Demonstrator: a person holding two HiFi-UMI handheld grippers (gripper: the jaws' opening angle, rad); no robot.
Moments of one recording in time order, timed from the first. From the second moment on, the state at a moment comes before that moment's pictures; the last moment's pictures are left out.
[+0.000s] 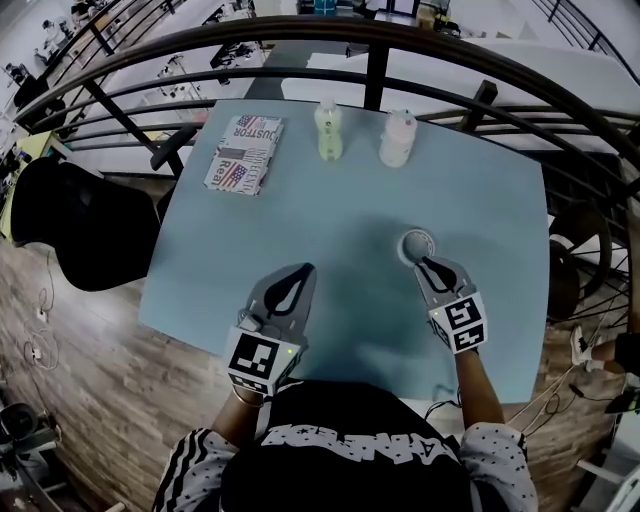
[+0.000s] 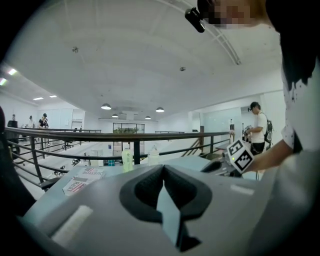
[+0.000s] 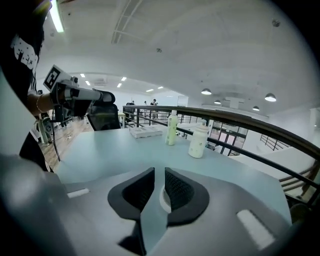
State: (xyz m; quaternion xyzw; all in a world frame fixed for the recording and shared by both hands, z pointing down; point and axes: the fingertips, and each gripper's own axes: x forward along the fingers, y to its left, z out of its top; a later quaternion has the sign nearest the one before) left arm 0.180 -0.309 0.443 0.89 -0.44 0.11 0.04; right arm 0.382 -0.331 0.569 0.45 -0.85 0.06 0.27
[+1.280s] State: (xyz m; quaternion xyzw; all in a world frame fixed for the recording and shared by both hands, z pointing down) left arm 0.151 -0.359 0.473 0.87 -0.47 0.12 0.08; right arm 0.373 -0.372 0.683 0.37 -0.82 0.09 0.43
